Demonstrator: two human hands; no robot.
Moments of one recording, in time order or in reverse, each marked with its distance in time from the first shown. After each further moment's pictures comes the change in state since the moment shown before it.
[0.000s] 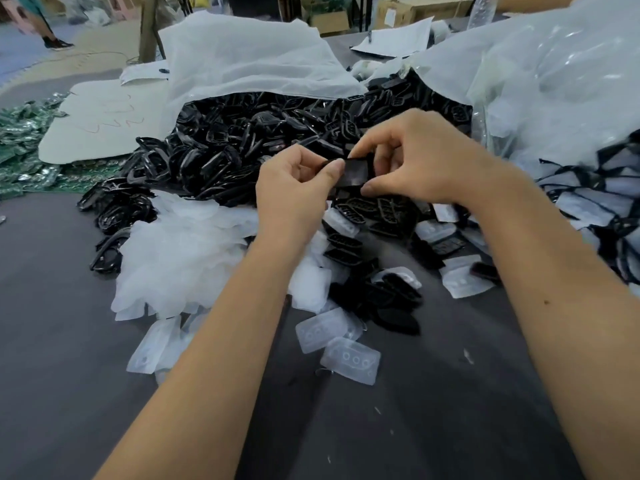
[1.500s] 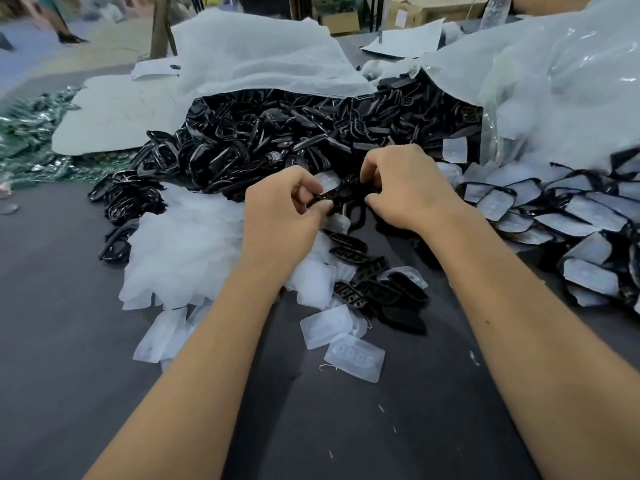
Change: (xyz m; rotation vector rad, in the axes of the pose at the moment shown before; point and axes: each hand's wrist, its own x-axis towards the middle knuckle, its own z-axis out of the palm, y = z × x) left_hand -0.019 -0.015 -0.030 0.449 -0.013 0.258; right_hand 0.007 -0.002 0.049 -0.301 0.108 0.191
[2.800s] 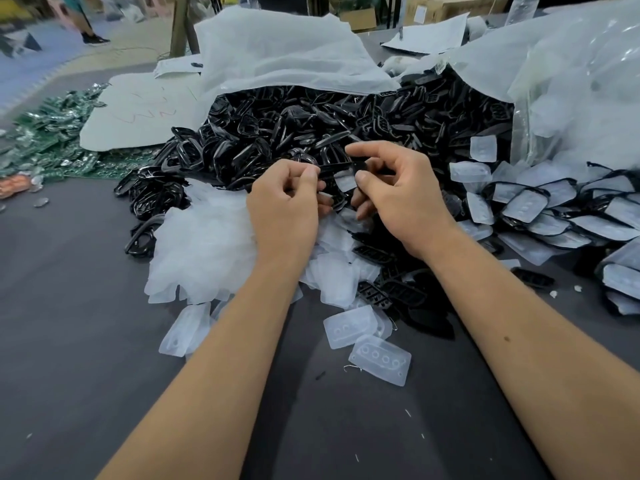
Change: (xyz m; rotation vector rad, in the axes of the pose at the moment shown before) left_hand 0.002 -0.004 0.002 -0.439 0.243 -0.265; right_hand -0.009 -0.023 0.040 1.052 0.149 -0.049
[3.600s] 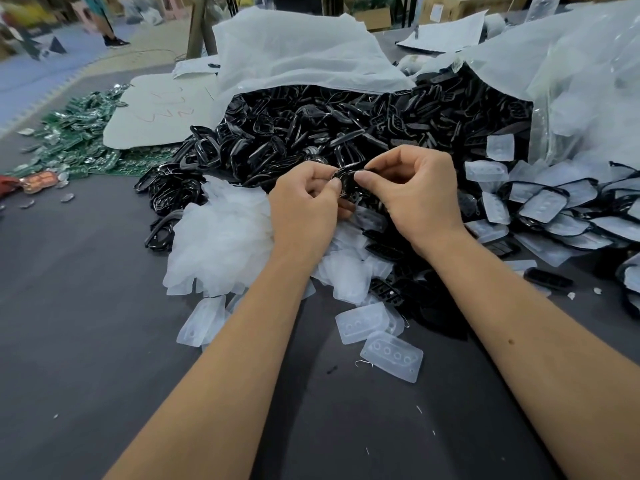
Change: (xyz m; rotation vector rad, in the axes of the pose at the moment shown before) left_hand -0.001 0.001 -0.002 0.025 -0.115 -0.026; right_hand 0.002 0.004 0.006 -0.150 0.204 -0.021
